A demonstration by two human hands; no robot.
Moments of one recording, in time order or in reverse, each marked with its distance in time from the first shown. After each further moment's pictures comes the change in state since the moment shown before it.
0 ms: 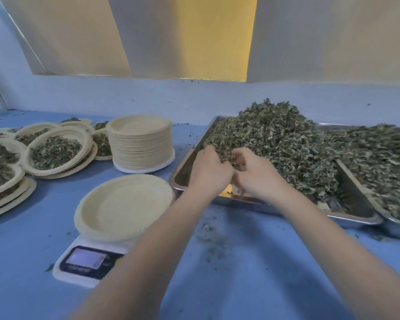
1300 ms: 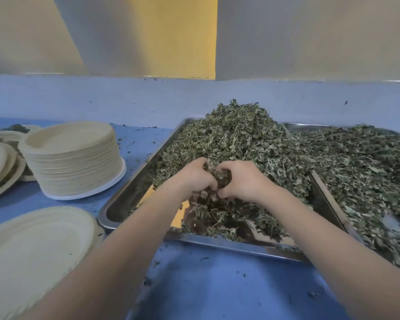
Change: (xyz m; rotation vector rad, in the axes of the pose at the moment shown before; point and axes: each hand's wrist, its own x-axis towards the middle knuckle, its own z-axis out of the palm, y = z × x) left_hand 0.098 0.025 0.080 -0.099 -0.455 -0.151; right_hand 0.083 0.094 -0.041 -0.201 -0.213 0.012
